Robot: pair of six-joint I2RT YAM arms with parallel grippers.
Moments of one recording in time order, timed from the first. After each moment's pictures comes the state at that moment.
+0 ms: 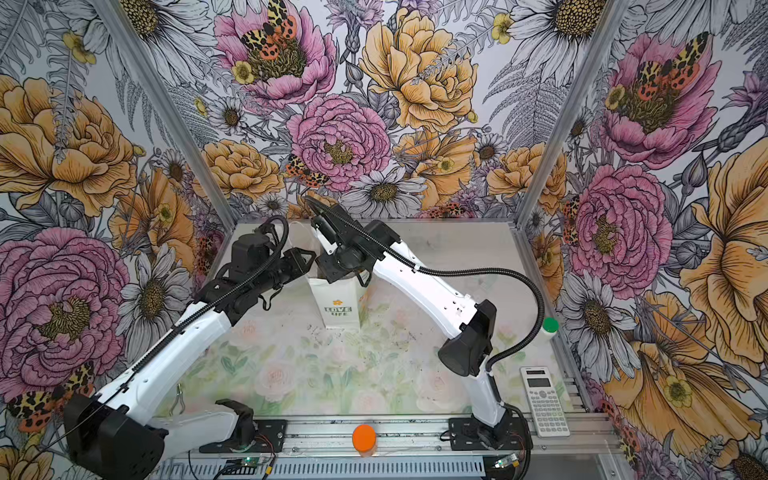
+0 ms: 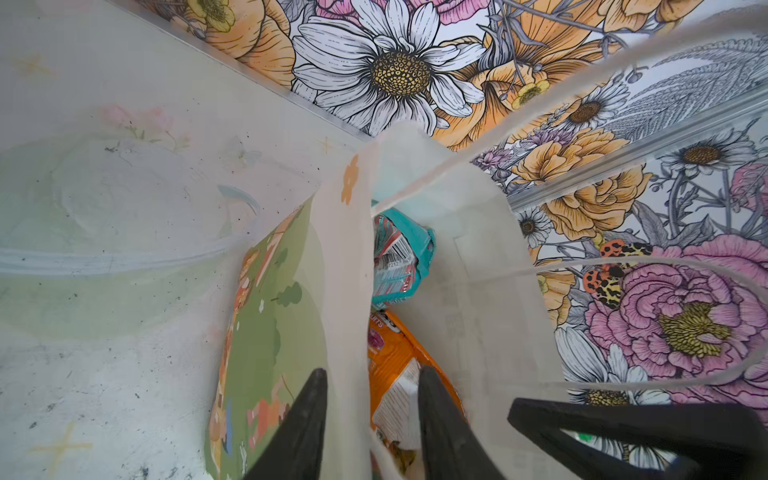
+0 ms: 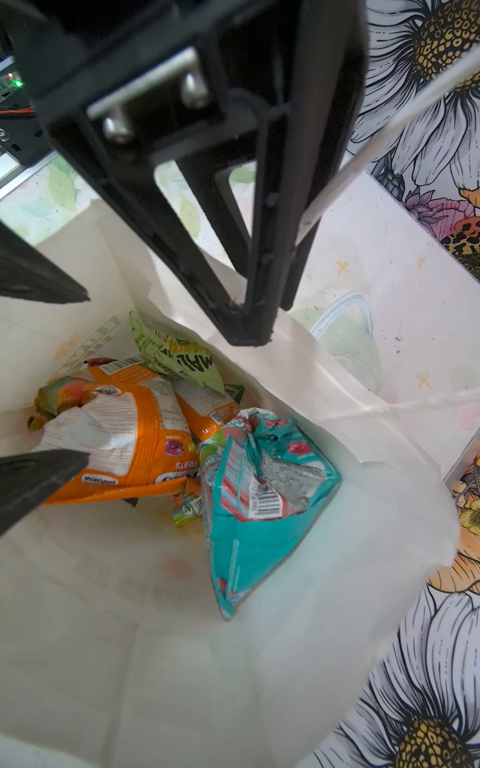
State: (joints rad) left arm -0.36 1.18 1.07 -0.37 0.12 -0.72; right arm 0.87 2.03 2.32 -1.22 0.03 0.14
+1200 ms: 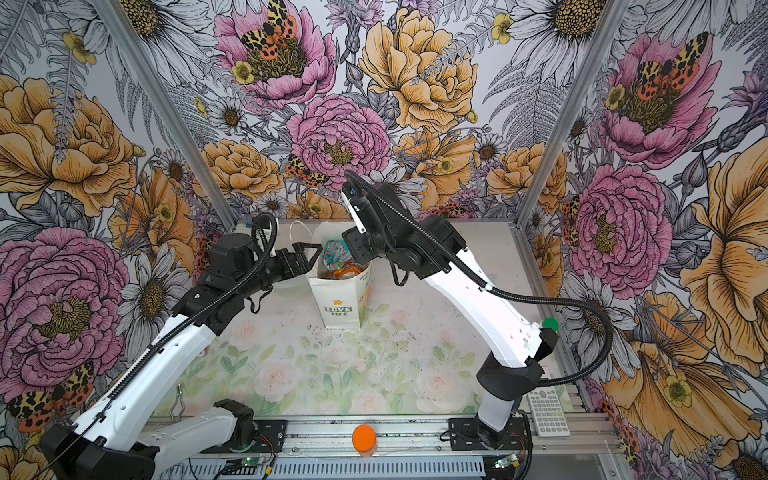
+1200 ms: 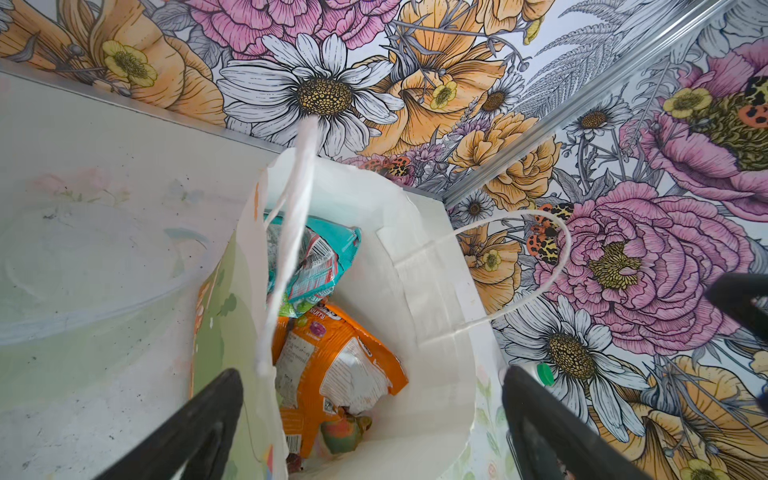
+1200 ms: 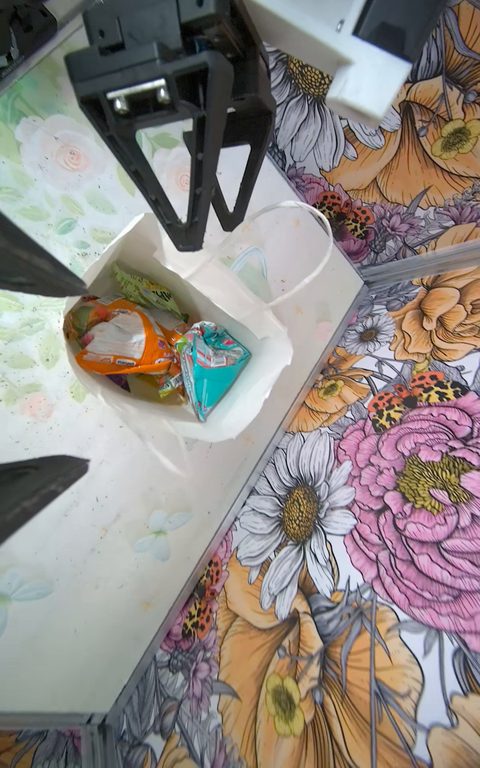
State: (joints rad) left arm -0.36 1.07 1.11 -0.38 0.23 -0.61; right arm 0.87 1.71 2.29 -1.21 0.31 0.09
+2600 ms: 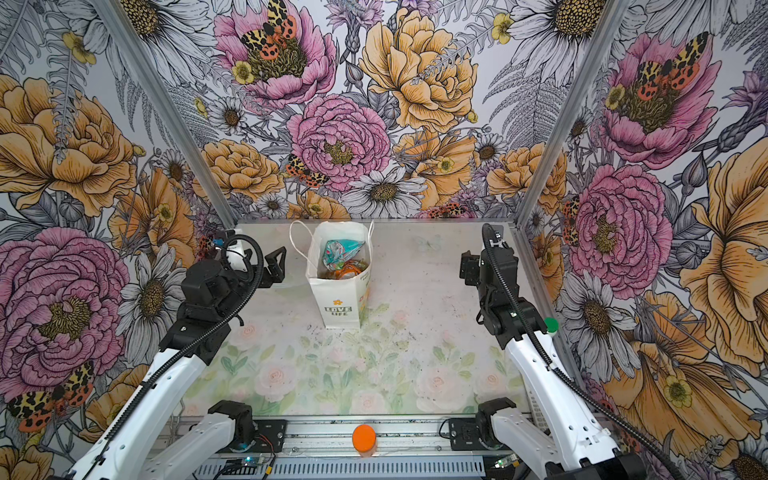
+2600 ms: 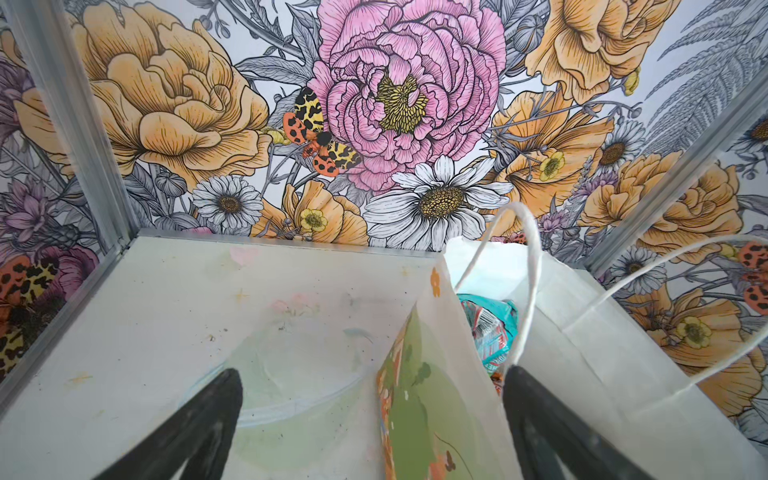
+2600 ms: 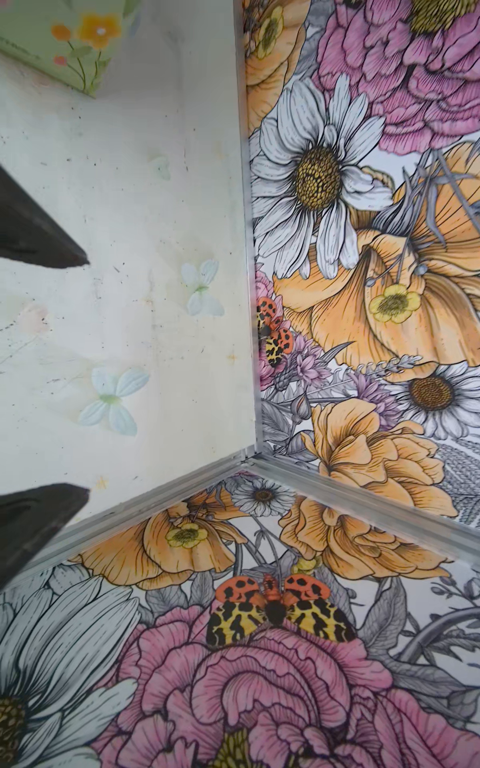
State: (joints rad) left arm -0.18 0.87 0.80 -0.07 -0.01 -0.20; right arm 0.17 0.98 0.90 -0.34 0.36 0.06
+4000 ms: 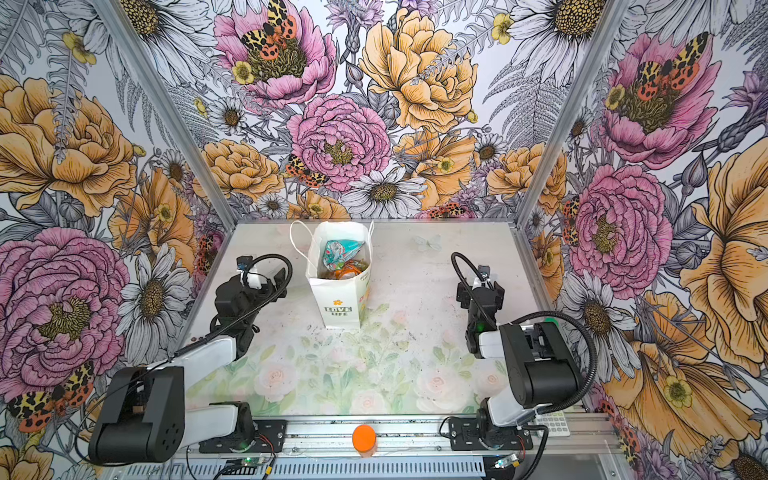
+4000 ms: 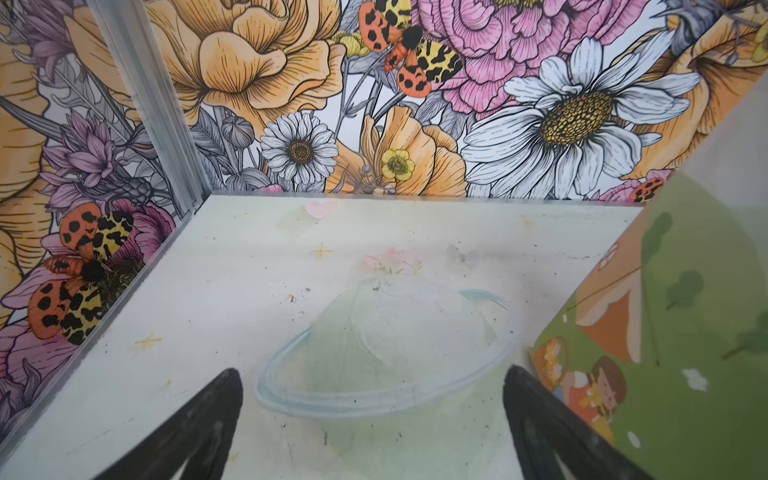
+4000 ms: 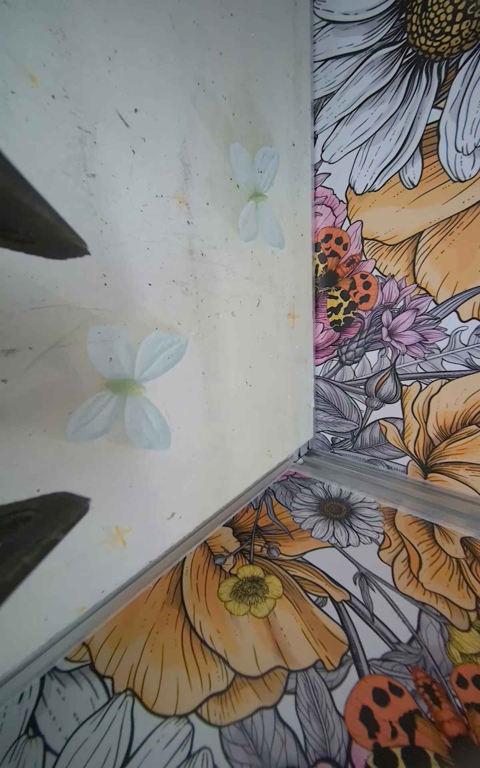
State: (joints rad) left arm -0.01 1.31 0.41 0.67 0.01 -0.03; right arm 0.05 1.54 0.36 0.88 0.30 -0.01
